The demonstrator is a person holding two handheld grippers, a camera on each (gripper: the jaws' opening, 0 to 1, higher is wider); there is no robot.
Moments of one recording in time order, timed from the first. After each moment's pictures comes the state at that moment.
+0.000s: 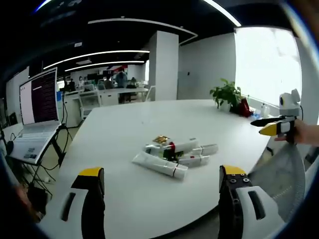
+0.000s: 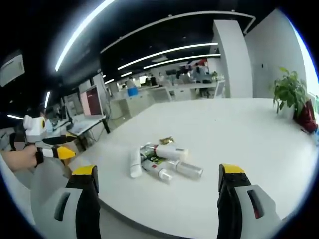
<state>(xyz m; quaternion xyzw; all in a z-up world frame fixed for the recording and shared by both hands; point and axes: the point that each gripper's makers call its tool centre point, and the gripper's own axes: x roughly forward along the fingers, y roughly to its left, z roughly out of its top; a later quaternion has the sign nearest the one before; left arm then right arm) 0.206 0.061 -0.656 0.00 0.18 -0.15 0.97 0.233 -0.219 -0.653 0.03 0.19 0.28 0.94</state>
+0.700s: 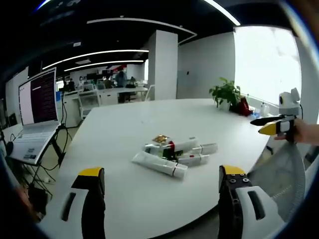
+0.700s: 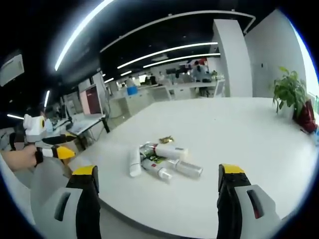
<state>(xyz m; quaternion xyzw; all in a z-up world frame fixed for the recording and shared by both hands) 0.205 0.059 -0.657 0.01 0.18 -0.15 0.97 0.233 -0.219 -0.654 0.03 0.19 0.28 0.94</state>
